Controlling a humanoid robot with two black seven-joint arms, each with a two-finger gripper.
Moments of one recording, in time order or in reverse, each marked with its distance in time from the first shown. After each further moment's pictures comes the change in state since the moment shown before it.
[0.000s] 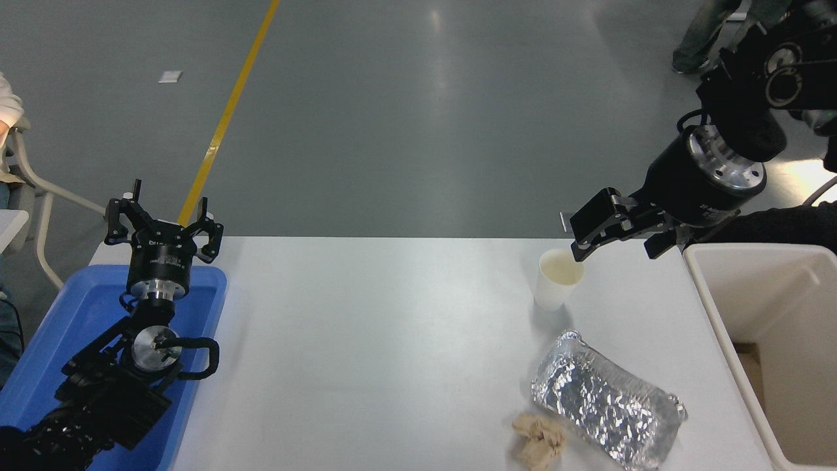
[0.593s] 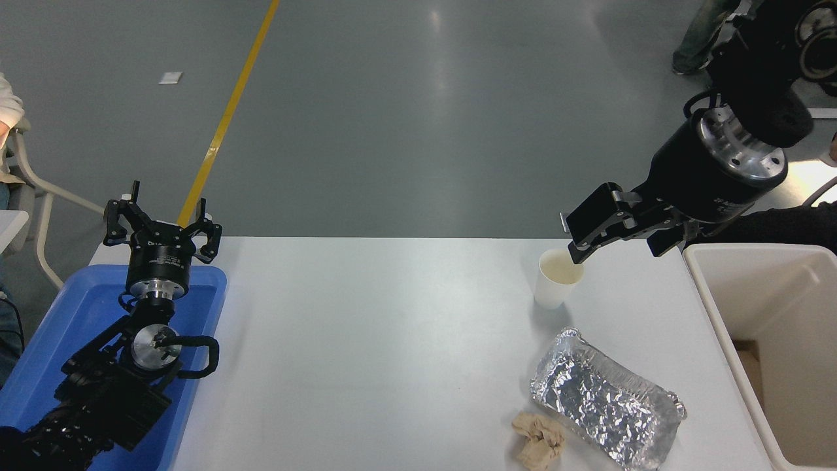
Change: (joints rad) left arm 0.000 0.000 -0.001 0.000 -0.001 0.003 -0.001; right arm -0.047 0.057 -0.012 -0.027 -0.020 -0.088 -0.008
